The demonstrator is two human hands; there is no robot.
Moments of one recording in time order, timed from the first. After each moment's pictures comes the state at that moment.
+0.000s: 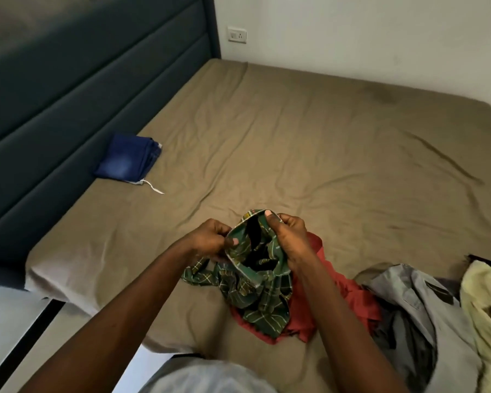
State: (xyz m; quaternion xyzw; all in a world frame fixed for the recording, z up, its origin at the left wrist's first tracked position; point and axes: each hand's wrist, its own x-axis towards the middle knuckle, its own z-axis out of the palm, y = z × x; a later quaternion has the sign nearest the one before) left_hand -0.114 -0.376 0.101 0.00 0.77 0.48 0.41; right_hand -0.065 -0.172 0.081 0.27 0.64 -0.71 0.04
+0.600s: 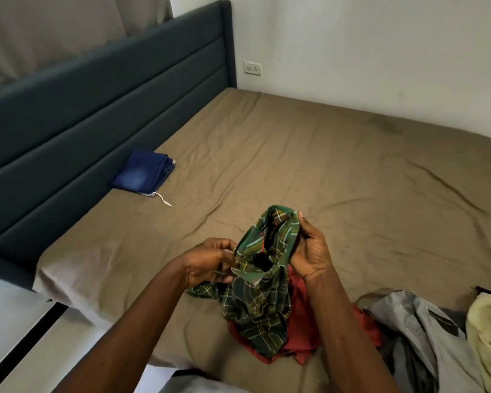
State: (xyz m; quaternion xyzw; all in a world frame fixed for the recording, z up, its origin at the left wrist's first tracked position) left_hand -0.066 -0.375 0.124 -0.05 0.68 0.60 0.42; right_hand -0.049 -0.144 0.106 0.20 0.27 -0.94 0.07
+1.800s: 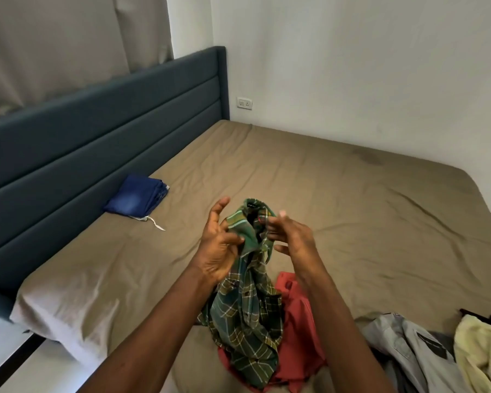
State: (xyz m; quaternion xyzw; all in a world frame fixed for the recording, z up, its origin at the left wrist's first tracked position) left_hand -0.070 -0.317 0.175 -0.02 0.46 0.87 0.16; right_hand -0.034 -0.155 0.185 0.15 0.70 -0.69 -0.06
